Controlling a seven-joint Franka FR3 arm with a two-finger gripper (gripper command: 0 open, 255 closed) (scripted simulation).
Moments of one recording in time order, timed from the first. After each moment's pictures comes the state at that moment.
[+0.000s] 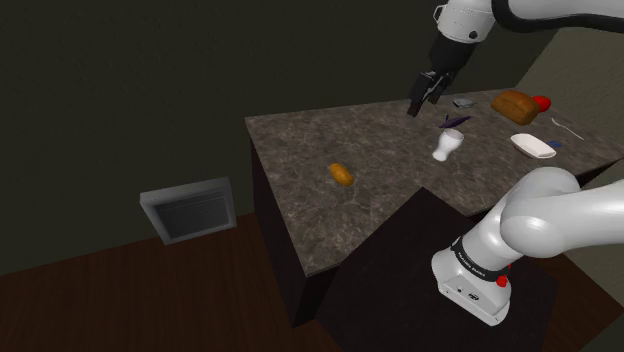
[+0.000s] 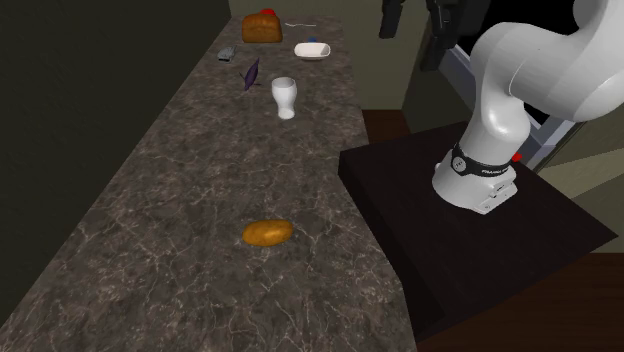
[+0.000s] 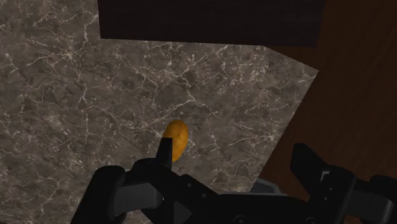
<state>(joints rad) 0.02 -0.78 0.05 -2.41 -0.02 1.65 0.08</state>
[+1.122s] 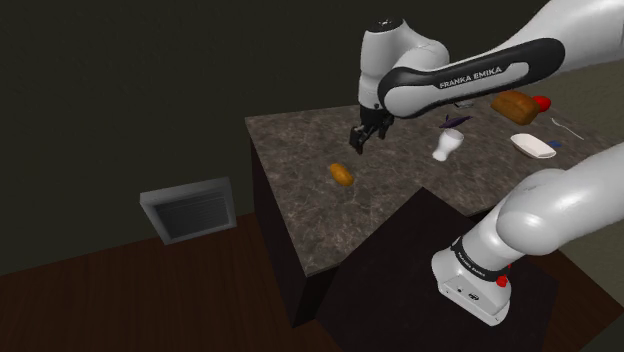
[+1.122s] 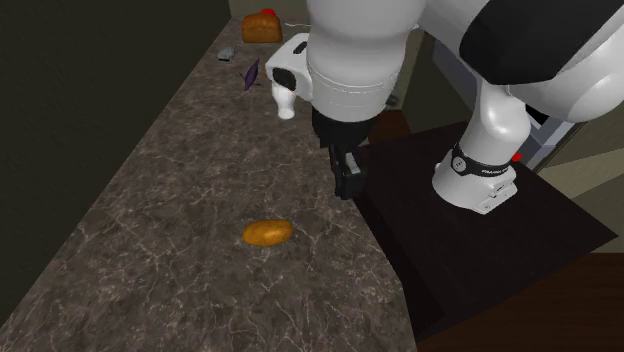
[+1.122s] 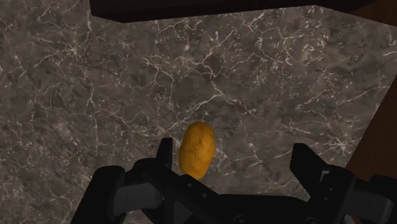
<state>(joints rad) -0.06 -0.31 0.23 -2.48 -0.19 2.06 0.37</state>
